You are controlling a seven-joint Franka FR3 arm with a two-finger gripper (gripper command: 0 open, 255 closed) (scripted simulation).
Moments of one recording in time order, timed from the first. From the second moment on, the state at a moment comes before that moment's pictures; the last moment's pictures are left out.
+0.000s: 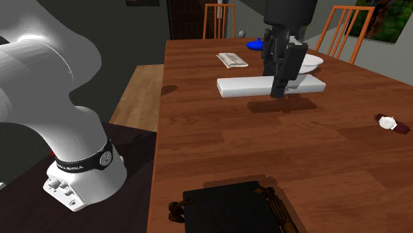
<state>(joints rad) 0.17 -0.33 0.11 -2.35 0.06 2.02 -0.02</state>
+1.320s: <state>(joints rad) 0.35 -0.01 0.41 -2.00 0.02 2.00 0.49</state>
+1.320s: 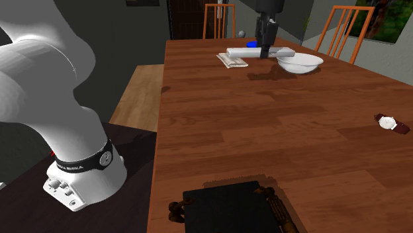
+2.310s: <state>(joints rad) 0.47 0.27 0.47 -1.77 -0.12 2.02 0.72</state>
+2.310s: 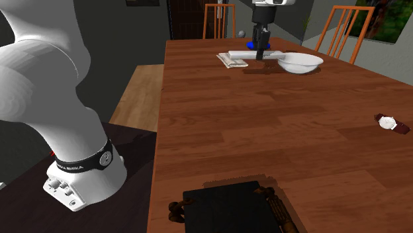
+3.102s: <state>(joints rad) 0.48 0.33 0.46 -1.86 -0.15 2.16 0.75</state>
